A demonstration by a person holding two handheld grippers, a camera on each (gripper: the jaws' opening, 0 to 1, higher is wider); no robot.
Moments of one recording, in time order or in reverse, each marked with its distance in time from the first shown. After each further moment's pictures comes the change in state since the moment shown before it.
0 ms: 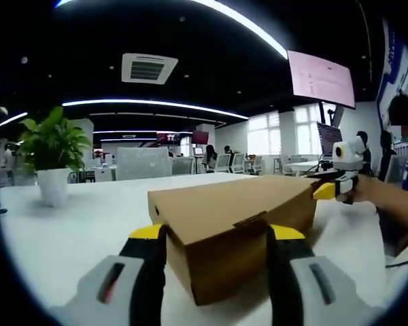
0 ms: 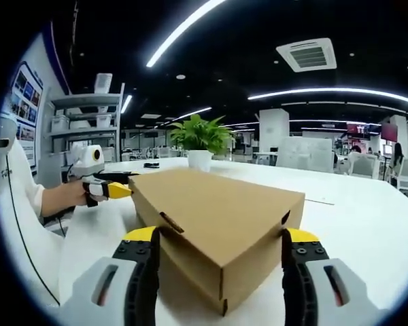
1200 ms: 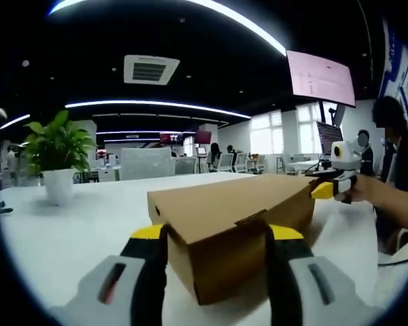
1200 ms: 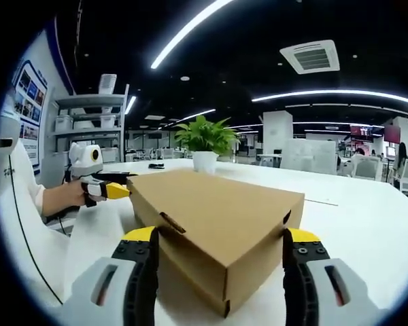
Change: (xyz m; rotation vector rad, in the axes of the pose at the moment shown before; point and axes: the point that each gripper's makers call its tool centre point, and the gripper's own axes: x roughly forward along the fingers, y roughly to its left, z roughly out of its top) left arm -0.020 -0.011 -0.002 0.007 0.000 0.020; right arm -0.004 0.015 -0.001 -0.008 -0.011 0.021
